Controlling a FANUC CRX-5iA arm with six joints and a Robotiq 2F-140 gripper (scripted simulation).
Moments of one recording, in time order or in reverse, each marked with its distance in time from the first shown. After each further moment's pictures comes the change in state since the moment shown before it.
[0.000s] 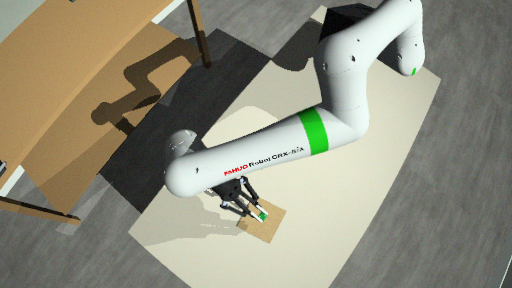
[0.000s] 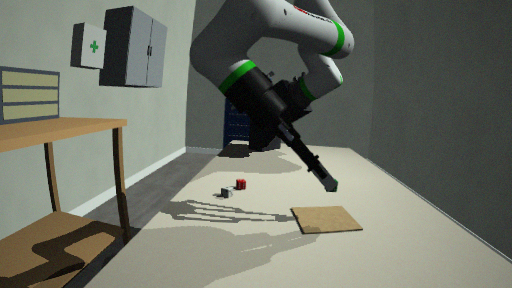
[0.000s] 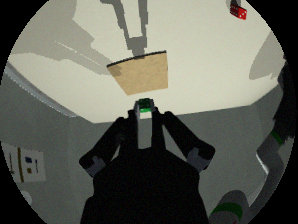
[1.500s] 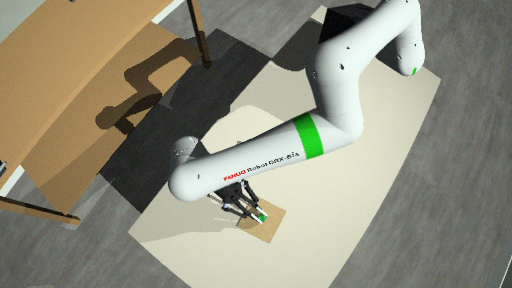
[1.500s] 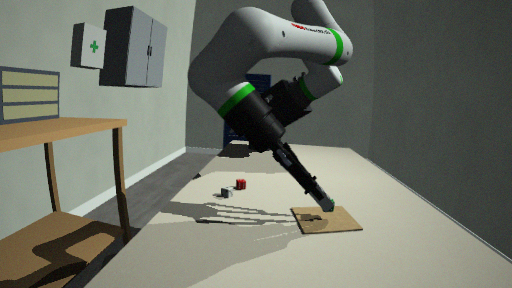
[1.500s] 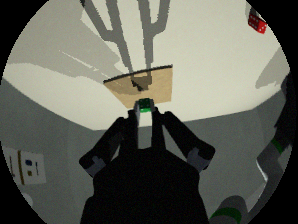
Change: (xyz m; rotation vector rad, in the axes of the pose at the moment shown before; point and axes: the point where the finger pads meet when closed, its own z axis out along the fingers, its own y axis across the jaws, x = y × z) arm 0.035 0.000 0.035 0.000 0.000 0.000
